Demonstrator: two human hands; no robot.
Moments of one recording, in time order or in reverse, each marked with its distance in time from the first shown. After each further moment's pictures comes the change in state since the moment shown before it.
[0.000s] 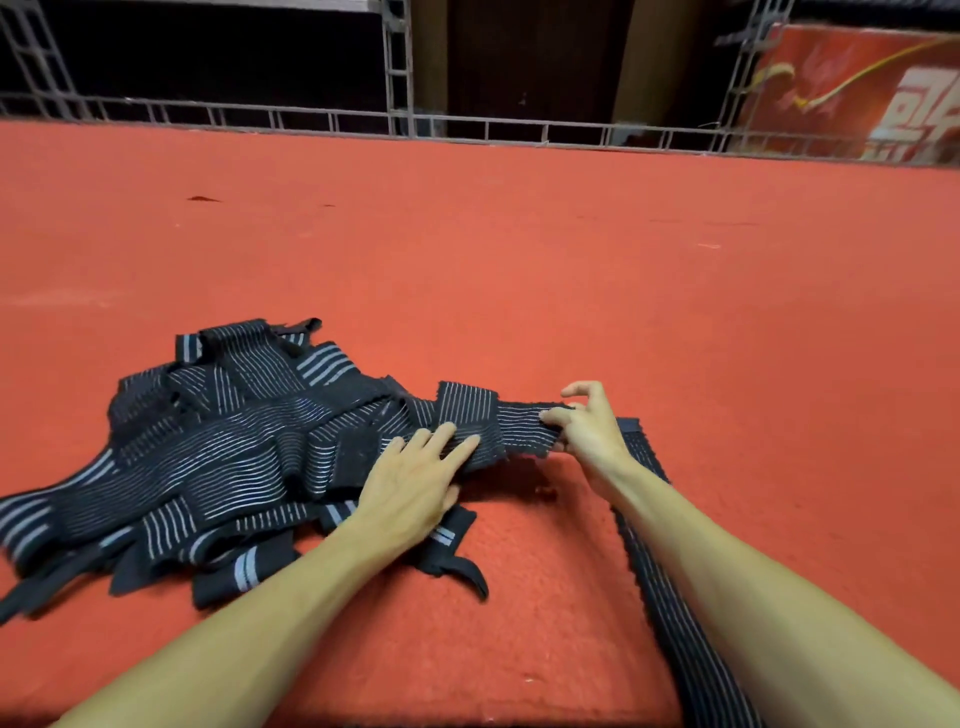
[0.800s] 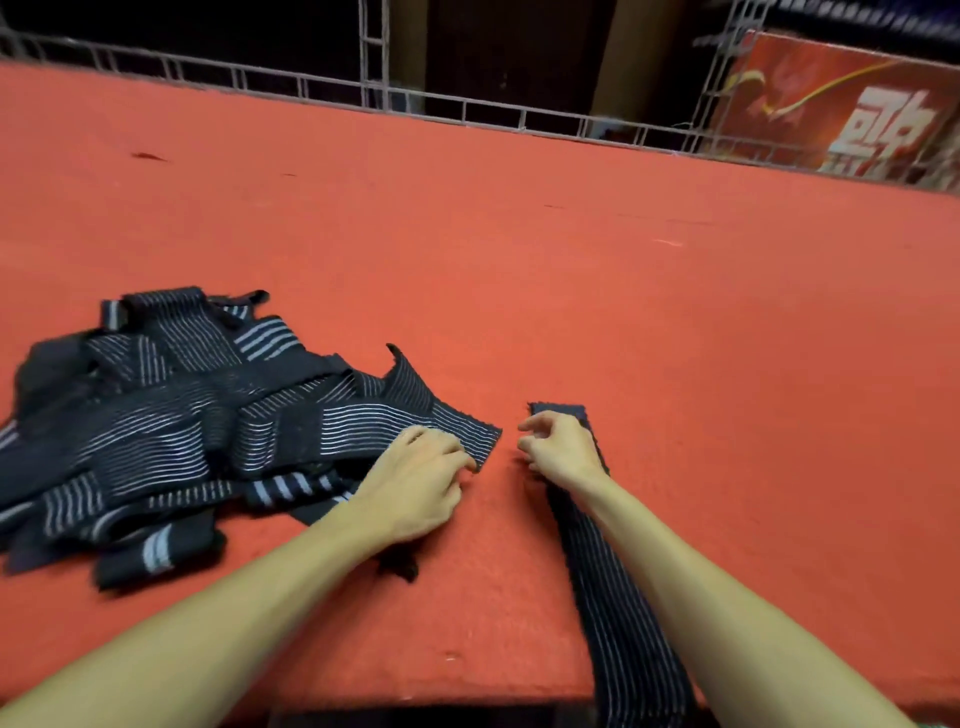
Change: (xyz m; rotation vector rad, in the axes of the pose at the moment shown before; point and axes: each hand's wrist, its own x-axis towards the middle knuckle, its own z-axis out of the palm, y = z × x) left_hand 0.024 0.060 -0.010 -0.313 0.036 0.133; right_hand -0.009 0.026 -0.043 -0.571 -0.019 -0.012
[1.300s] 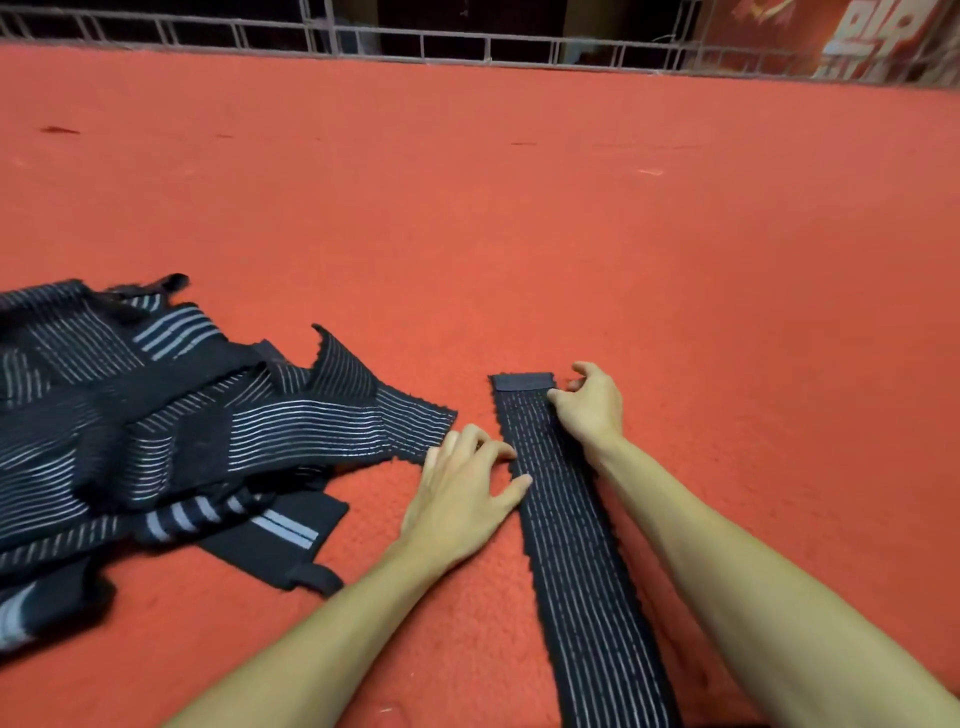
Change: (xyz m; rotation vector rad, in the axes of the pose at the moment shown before) left_hand 0.050 0.071 0.067 -0.376 0.057 -0.239; right_hand 0.070 0.067 -0.028 0.072 0.243 0.118
